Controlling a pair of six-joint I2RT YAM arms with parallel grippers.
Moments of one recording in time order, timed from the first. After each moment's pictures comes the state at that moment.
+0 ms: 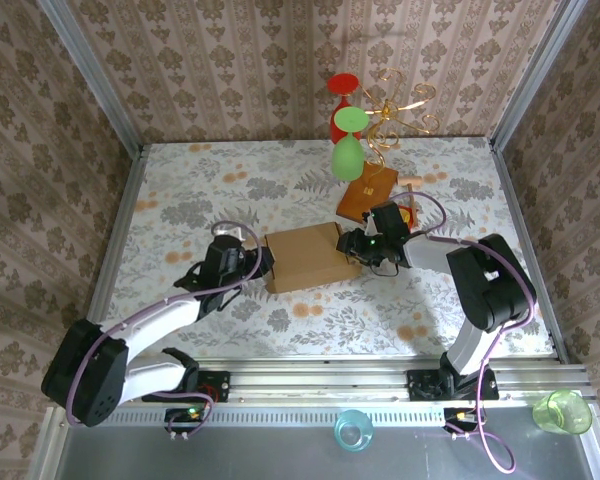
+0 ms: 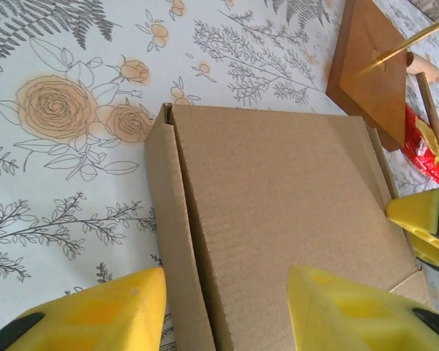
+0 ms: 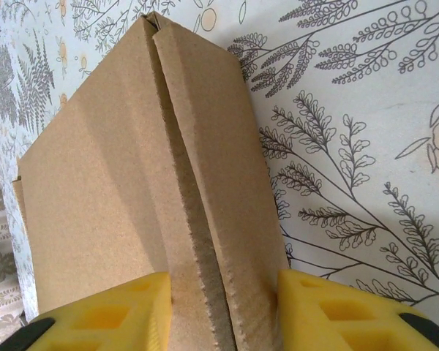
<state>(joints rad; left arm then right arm) -0.58 1.17 0.48 0.07 0.04 -0.72 0.35 1.73 0.84 0.02 -0.44 0.78</state>
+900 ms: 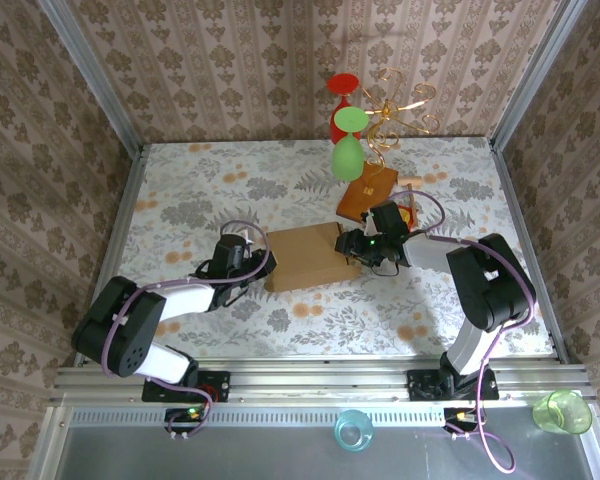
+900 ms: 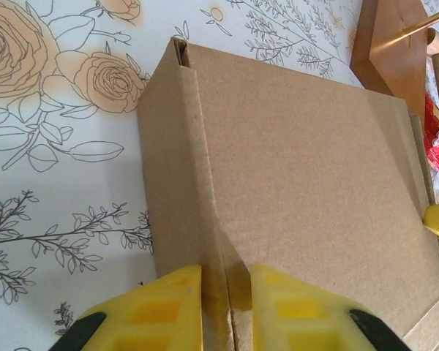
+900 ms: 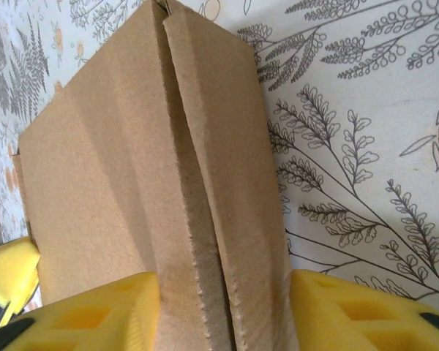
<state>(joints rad) -0.53 1.45 0.45 0.35 0.19 -0.77 0.35 1.73 0.85 -0.02 -0.45 0.73</state>
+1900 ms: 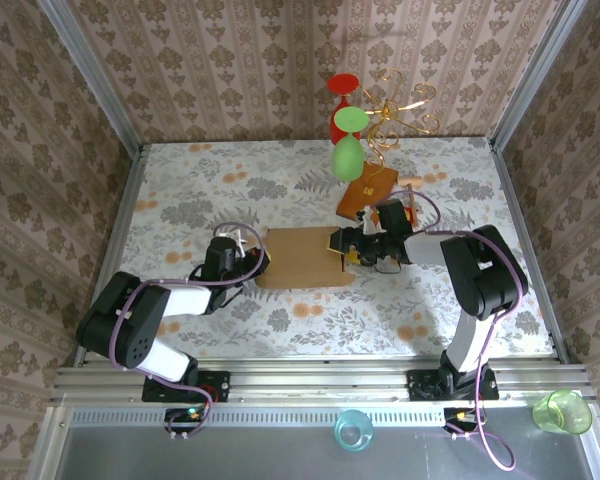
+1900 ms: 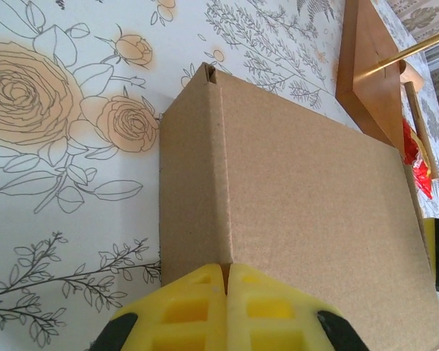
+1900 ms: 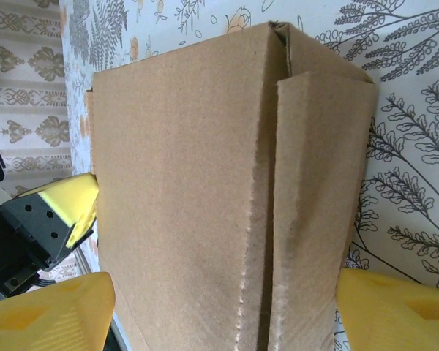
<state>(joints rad) -0.46 1.49 0.38 0.55 0.24 -0.75 0.30 1.82 0.84 0.14 -0.74 0.68</state>
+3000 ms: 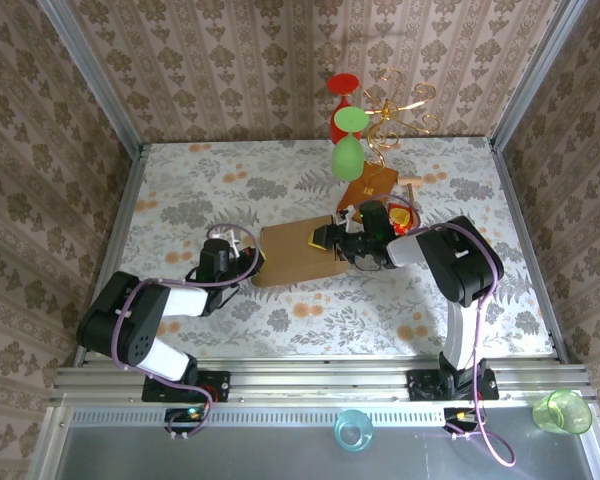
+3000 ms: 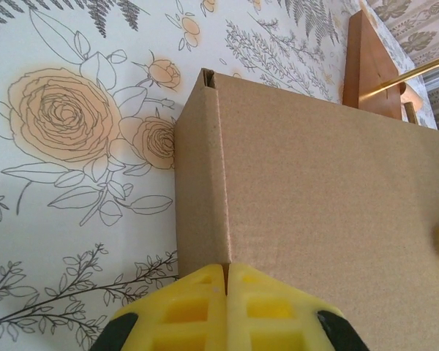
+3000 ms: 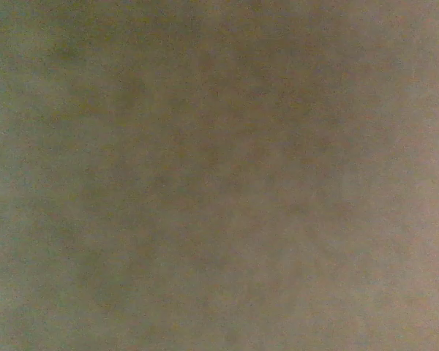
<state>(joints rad) -0.41 1.50 0.35 0.61 0.25 -0.75 0.40 1.97 0.89 0.47 -0.80 0.97</state>
